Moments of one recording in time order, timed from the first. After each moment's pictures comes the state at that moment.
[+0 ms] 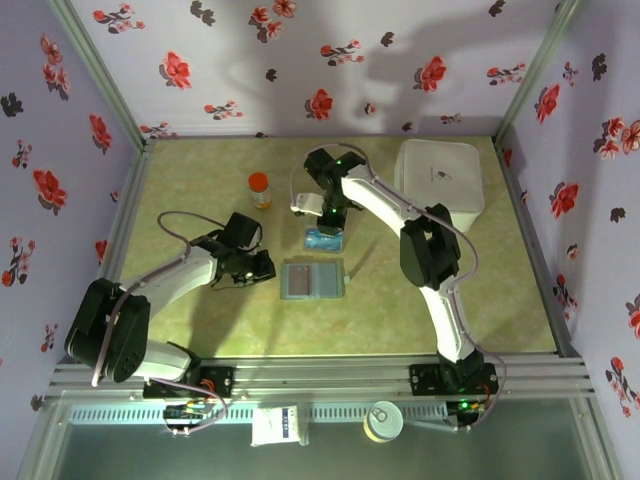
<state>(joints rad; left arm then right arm) -0.52 1.40 0.78 -0.53 0.24 -0.72 0.65 2.22 2.01 -1.21 -0.10 -0.75</state>
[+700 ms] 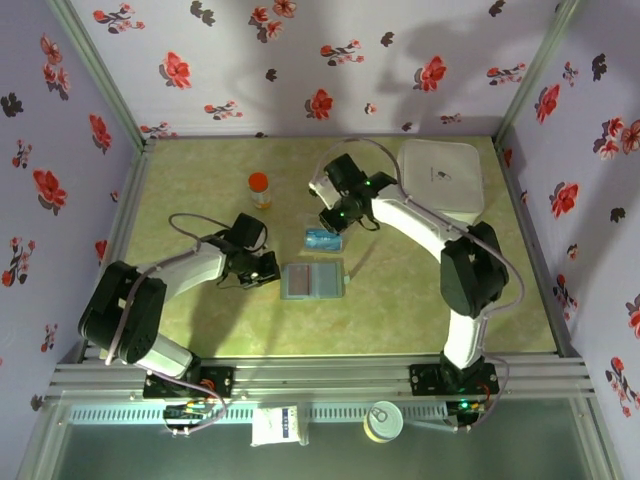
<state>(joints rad) -0.53 1.52 0.78 -0.45 0.32 -0.72 0.66 1.79 1.40 -0.63 -0.15 0.11</state>
